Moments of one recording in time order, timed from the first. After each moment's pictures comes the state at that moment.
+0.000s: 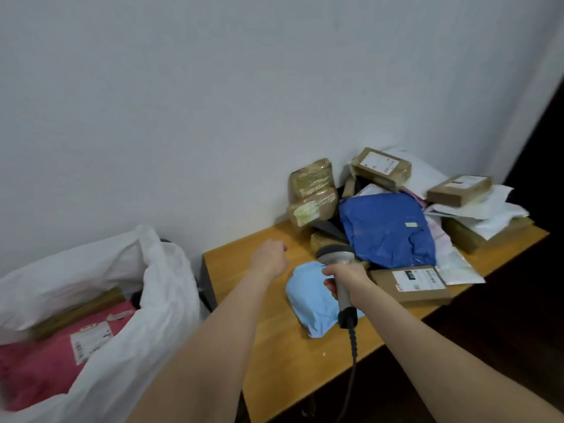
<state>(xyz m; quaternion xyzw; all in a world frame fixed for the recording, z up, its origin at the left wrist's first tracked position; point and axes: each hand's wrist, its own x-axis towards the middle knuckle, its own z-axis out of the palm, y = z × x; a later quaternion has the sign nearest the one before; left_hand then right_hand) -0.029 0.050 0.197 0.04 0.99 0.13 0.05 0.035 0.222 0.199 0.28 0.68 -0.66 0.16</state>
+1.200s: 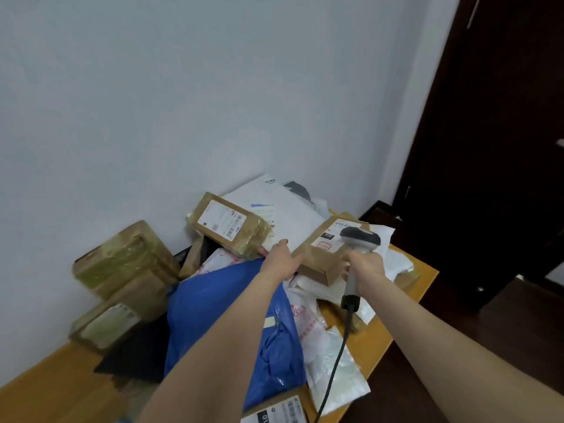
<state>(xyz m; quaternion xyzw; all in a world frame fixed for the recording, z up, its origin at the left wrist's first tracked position) -0.355 0.570 0.137 0.12 0.91 0.34 0.18 -0.257 0.718 0.173 0.45 0.59 -0.66 -0.06</state>
